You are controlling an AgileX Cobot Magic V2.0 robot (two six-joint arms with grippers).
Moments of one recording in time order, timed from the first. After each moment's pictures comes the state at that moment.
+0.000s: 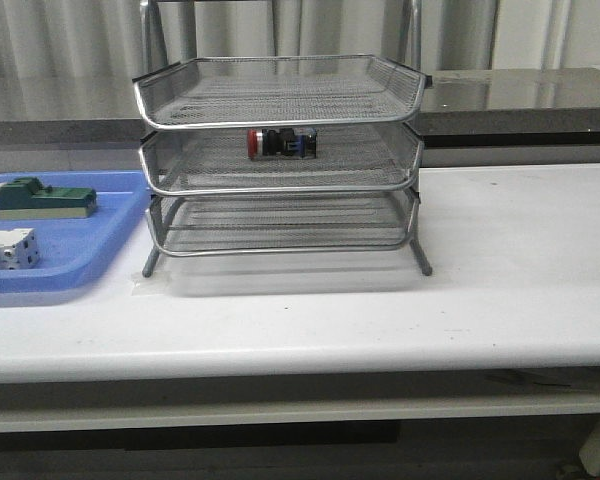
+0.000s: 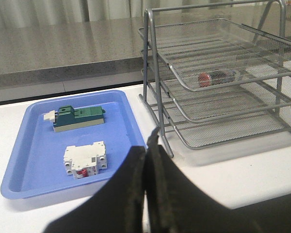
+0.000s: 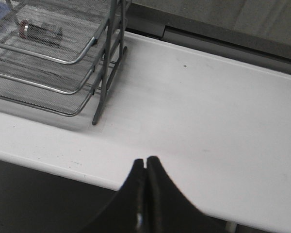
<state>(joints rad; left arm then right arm) 0.04 0.22 -0.37 -0.63 0.49 0.58 0.52 0.63 -0.86 -0.41 0.84 0.31</state>
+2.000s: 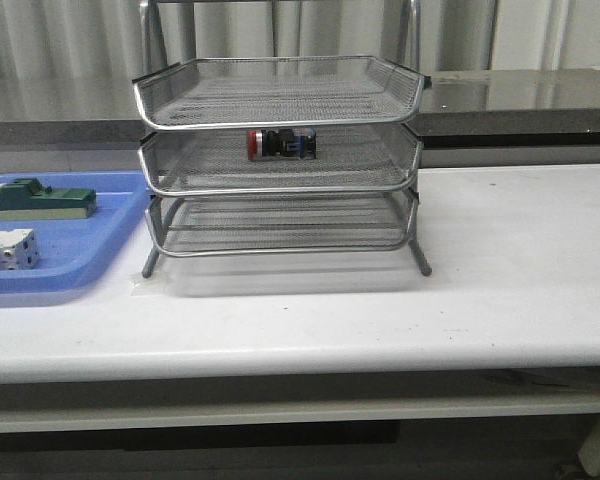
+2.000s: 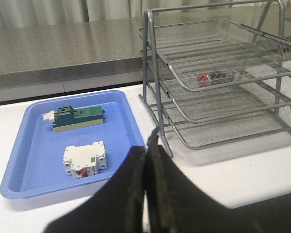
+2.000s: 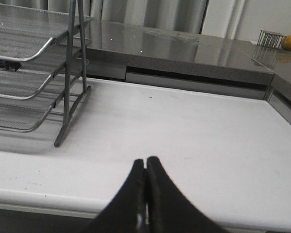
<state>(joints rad) 0.04 0.22 -0.36 -0.63 0.49 0.58 0.03 -0.01 -0.05 0.02 0.20 -0.10</state>
